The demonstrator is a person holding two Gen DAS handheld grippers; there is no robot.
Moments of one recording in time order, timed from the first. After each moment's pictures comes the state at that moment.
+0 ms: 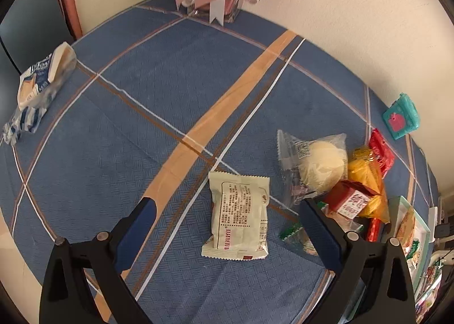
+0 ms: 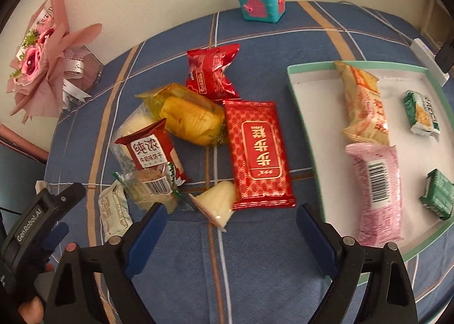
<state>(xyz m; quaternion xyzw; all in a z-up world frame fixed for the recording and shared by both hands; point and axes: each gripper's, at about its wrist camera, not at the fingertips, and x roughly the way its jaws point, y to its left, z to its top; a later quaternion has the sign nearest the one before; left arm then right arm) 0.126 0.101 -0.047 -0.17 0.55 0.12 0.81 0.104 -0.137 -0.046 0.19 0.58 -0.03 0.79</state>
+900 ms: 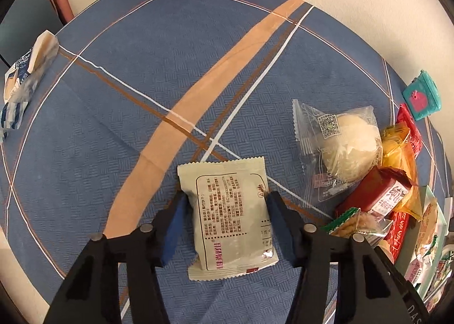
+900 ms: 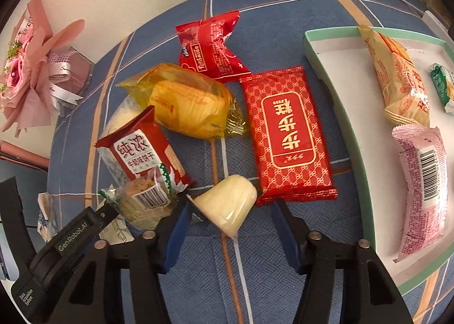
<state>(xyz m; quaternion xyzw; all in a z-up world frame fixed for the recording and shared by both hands) 0.148 0.090 -0.086 -0.15 0.59 0.11 0.79 0.121 -0.138 -0.084 0.23 0.59 -0.03 0.77</state>
